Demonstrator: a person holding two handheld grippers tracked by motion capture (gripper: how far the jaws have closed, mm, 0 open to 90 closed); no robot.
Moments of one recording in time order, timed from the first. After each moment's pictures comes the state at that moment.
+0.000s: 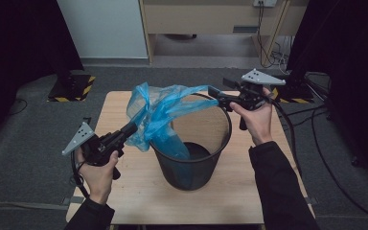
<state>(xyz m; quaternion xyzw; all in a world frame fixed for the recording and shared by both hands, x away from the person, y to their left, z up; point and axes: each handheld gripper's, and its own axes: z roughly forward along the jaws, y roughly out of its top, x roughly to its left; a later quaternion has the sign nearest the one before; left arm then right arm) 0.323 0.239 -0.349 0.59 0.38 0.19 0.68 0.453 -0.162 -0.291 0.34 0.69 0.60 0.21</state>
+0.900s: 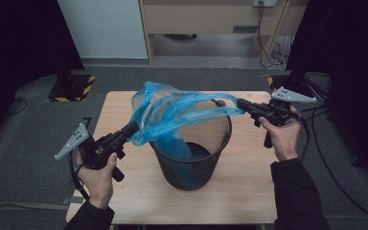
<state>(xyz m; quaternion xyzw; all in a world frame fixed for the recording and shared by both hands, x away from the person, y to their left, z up) 0.307 0.229 -0.334 0.56 0.35 0.16 0.73 0.415 -0.232 -0.311 0.35 0.70 0.59 0.18</state>
